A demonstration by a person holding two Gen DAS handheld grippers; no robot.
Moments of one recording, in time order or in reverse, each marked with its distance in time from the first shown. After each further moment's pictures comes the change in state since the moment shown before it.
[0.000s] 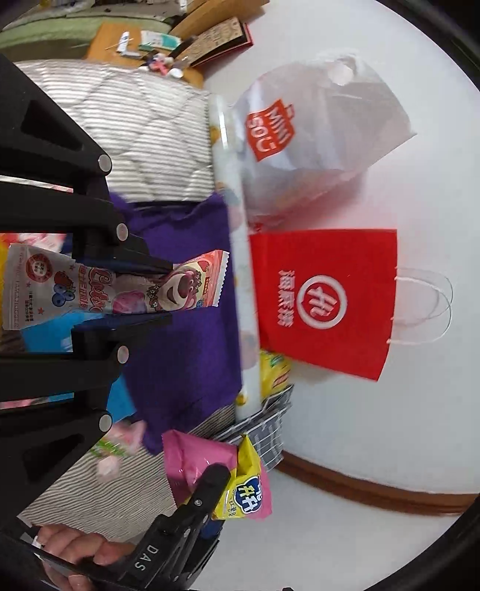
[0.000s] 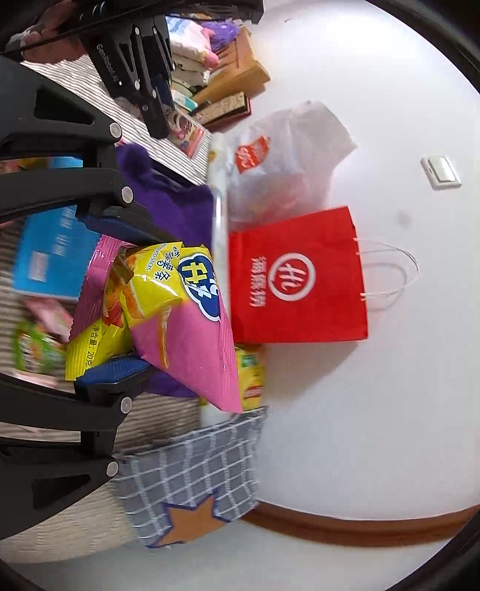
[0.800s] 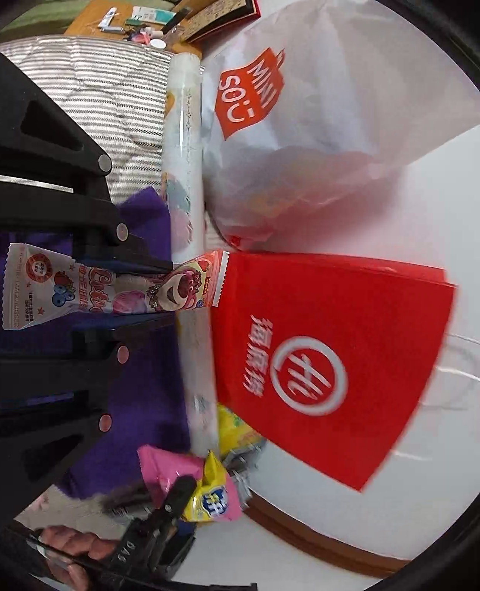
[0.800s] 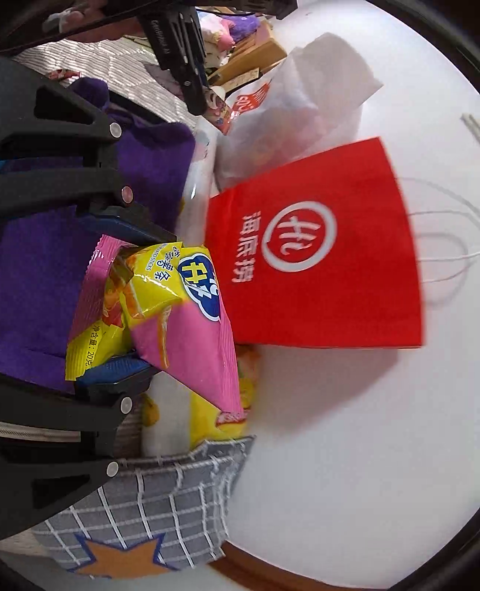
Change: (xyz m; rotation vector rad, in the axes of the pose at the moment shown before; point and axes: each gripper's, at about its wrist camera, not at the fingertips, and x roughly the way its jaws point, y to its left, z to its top) left arm 0.133 0.058 0.064 -0.090 0.071 -0.006; right arm 0.153 -0.033 0.046 -0.064 0.132 0.050
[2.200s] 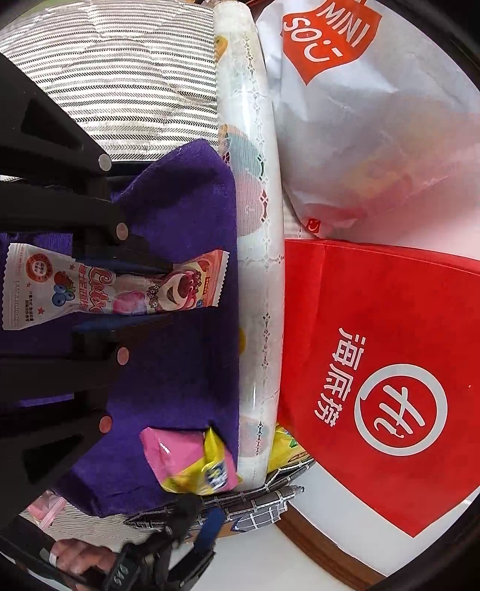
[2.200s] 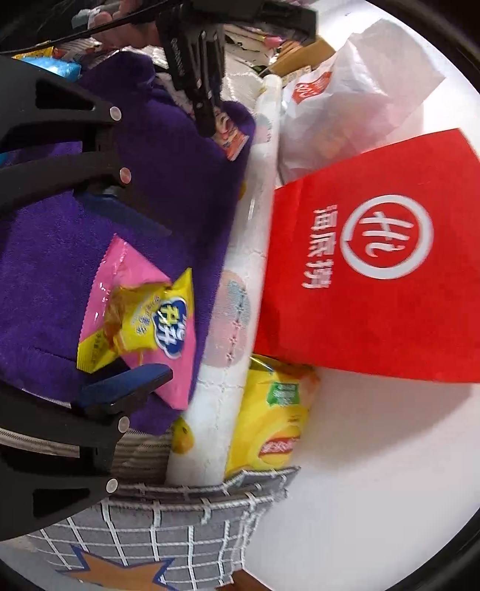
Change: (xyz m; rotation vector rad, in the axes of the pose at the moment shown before) left arm 0.068 0.001 -0.022 -0.048 0.206 -0.069; right arm 0.034 -0.003 -0.015 -0.074 0.156 0.011
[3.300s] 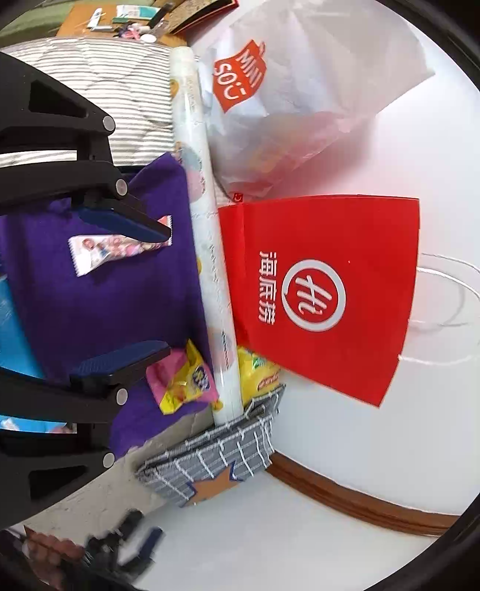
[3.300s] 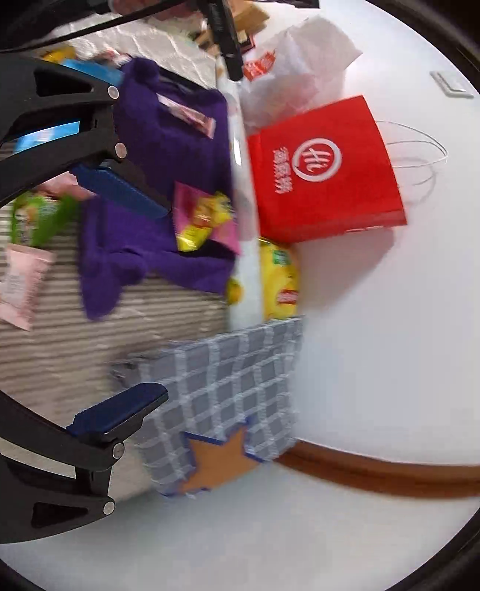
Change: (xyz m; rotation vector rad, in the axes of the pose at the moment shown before) left arm -0.118 -0.061 -0.024 0.137 -0.210 -0.024; right arm -0.142 -0.054 -0.118 0.243 -0.127 -0.214
